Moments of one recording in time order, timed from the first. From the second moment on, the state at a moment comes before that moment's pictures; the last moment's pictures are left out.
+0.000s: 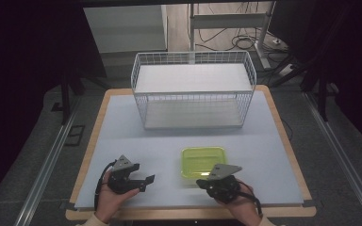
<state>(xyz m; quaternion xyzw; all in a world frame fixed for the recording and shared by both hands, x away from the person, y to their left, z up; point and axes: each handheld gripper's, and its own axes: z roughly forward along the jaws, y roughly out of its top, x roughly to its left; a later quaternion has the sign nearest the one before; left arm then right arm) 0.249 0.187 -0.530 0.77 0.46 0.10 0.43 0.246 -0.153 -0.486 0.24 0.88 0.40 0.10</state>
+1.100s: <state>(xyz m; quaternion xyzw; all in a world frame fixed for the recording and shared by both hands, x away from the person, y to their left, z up) 0.273 0.158 -0.507 0.74 0.47 -0.02 0.48 0.302 -0.259 -0.479 0.41 0.77 0.49 0.01</state>
